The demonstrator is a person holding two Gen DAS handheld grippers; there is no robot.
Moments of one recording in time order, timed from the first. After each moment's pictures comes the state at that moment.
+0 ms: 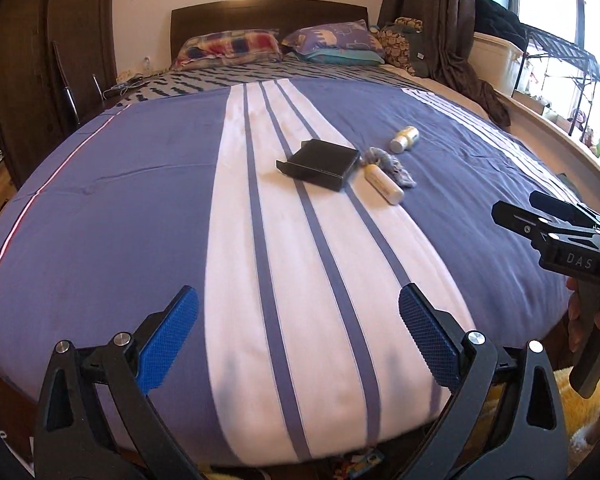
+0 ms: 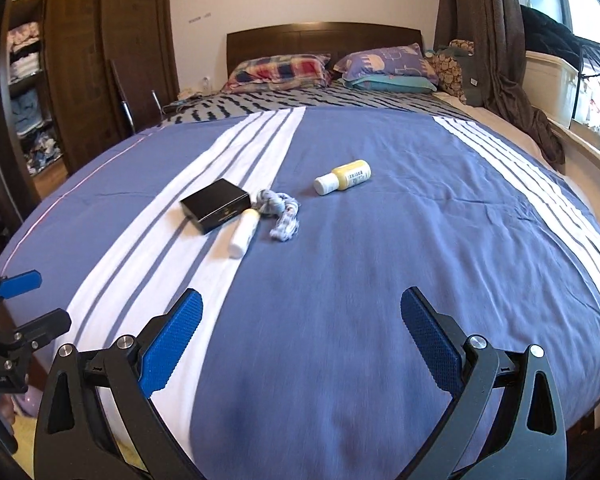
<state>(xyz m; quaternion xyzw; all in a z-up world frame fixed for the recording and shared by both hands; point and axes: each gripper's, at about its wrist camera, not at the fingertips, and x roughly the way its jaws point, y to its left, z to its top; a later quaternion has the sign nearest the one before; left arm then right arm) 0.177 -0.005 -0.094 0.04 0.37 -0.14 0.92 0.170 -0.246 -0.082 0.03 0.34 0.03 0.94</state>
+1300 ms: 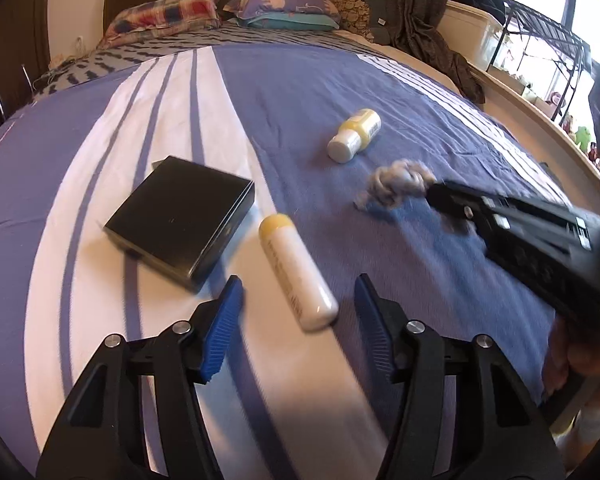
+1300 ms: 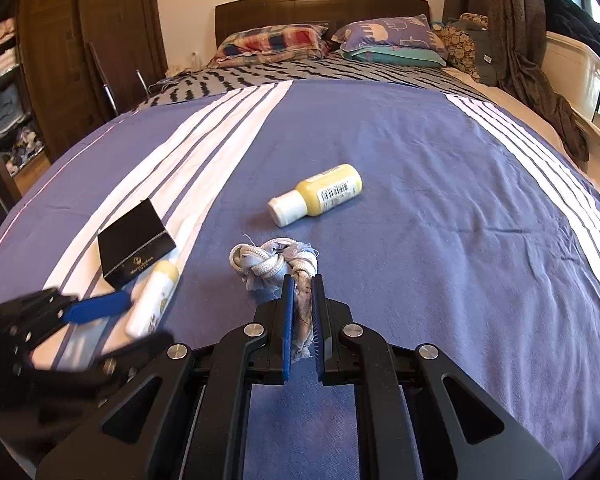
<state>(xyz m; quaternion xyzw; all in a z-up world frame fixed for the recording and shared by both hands) 0.314 -0.128 -0.133 0.03 0.42 -0.23 0.88 0.287 -0.283 -0.111 0.03 0.38 0.03 0.92</state>
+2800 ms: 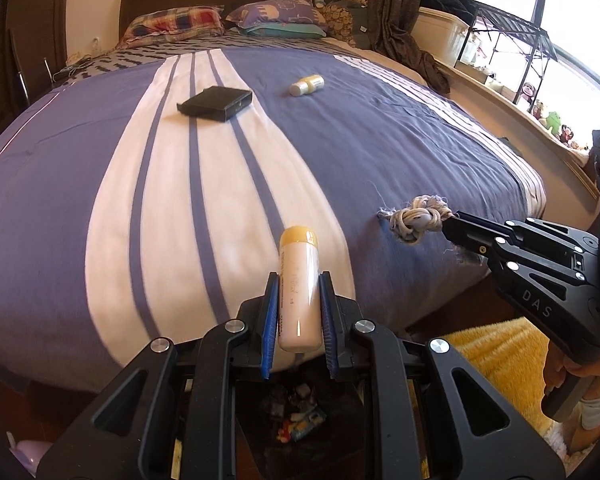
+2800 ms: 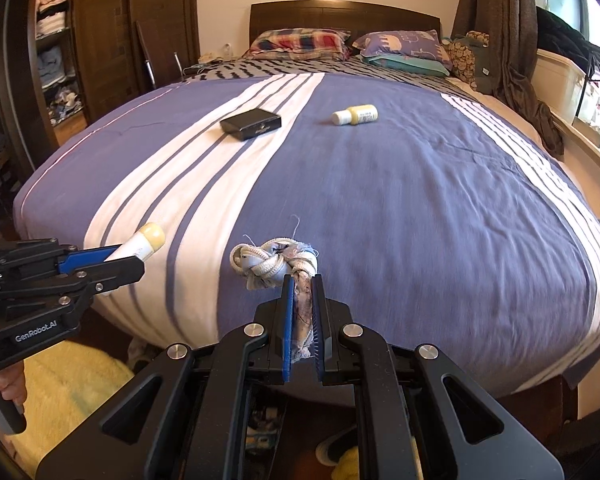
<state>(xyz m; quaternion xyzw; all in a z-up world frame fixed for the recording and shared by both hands) 0.076 -0.057 -0.120 0.03 0.40 -0.23 0.88 0.047 -0.232 -0.108 -0.01 0.38 0.05 0.92</state>
